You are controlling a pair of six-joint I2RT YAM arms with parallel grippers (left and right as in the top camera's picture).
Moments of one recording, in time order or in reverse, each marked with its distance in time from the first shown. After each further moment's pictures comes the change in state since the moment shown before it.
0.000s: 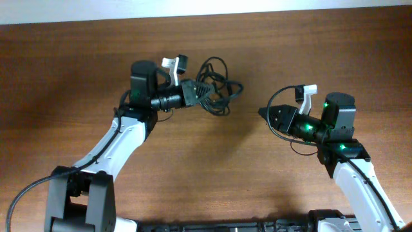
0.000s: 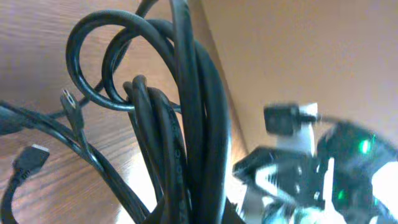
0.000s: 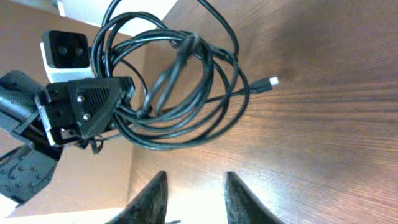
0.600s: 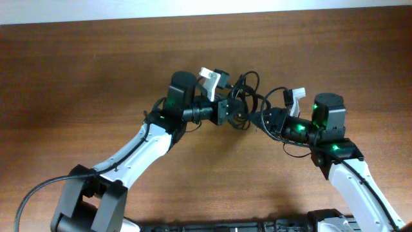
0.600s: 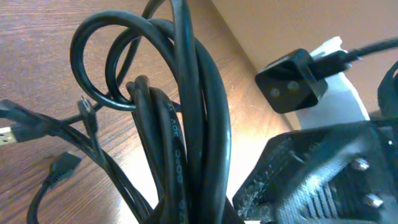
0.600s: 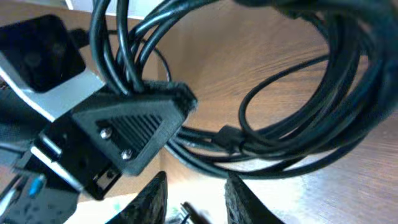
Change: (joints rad) left arm -0.257 0.000 0.000 -0.004 -0.218 0.232; right arm 0.091 0.000 0.000 0.000 -0.017 0.192
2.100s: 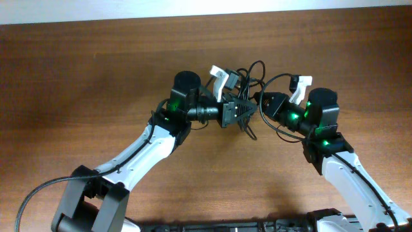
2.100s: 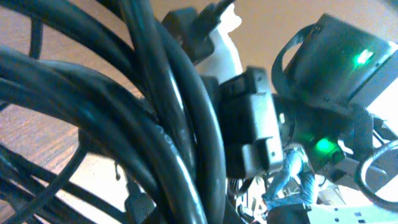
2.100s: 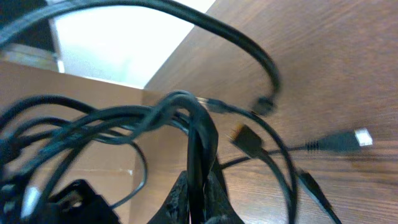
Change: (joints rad) left arm -0.044 -0.001 0.003 0.177 0.181 -0.085; right arm 0.051 0.096 -0.006 0.324 0.296 0.056
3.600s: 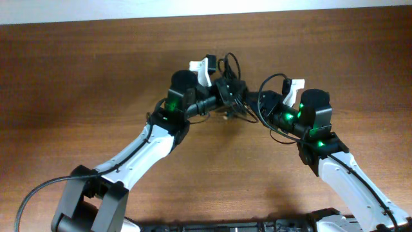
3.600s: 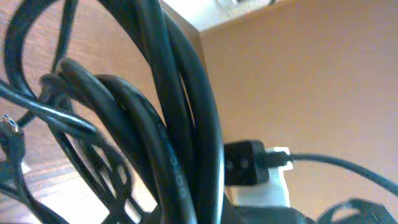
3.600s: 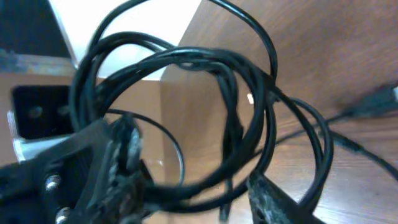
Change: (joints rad) left arm 0.021 0.000 0.000 0.055 -0.391 -0.515; right arm 0.069 0.000 0.002 0.000 -0.008 0.193
